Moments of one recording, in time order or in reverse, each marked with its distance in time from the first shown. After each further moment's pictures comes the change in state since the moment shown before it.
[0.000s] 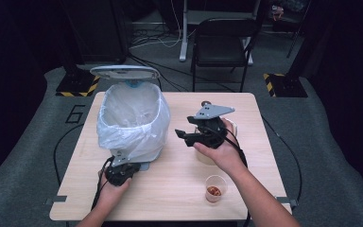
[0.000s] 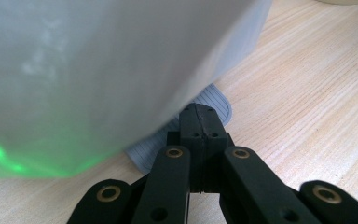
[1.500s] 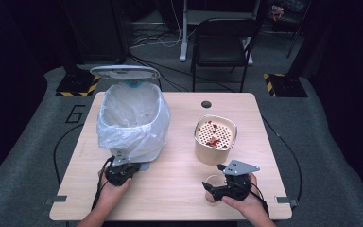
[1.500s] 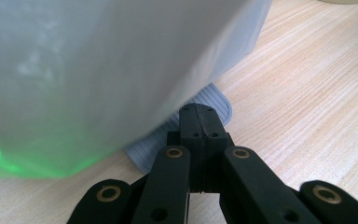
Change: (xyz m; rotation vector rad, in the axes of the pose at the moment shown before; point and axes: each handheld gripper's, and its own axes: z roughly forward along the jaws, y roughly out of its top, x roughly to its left) left arm 0.000 0.000 0.000 0.006 0.005 0.010; right arm 0.014 -0.172 -0.034 0.097 -0.011 0.115
